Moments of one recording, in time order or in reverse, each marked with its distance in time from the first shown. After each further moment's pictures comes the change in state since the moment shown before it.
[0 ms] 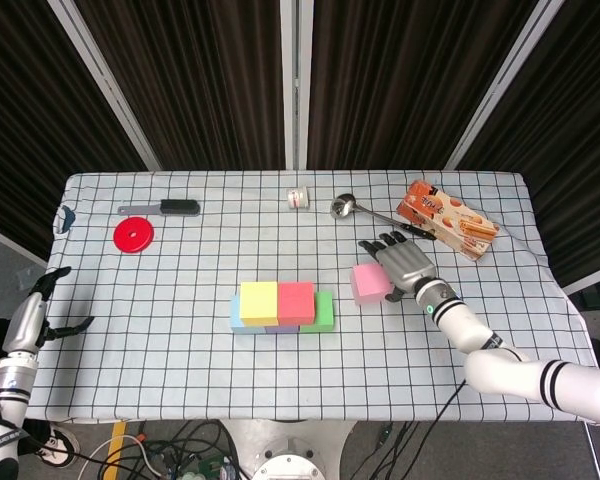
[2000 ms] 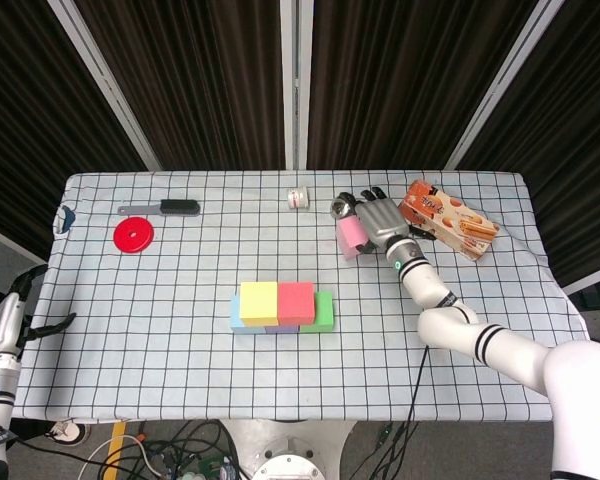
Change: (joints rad) left arm 0.029 0.007 -0.019 0.040 -0.005 0.031 -0.058; right arm 0.096 -0.289 0.124 0.469 -0.025 -0.031 0.140
